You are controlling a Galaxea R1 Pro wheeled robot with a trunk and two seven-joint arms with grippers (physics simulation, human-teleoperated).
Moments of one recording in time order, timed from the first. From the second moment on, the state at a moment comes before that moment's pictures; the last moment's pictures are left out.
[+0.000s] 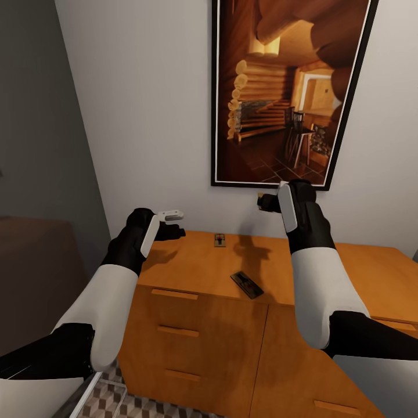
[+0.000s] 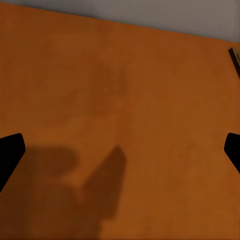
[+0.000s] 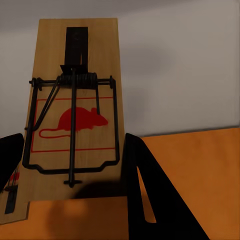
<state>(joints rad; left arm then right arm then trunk) -1.12 -0.17 0.06 -0.85 0.04 1.03 0.07 -1.22 0.16 -0.16 -1.02 -0.13 1.05 -0.38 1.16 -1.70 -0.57</state>
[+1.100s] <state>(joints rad) -1.12 -0.17 0.06 -0.85 0.04 1.03 0.08 -1.22 0.16 -0.16 -1.02 -0.13 1.05 -0.38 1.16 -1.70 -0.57</state>
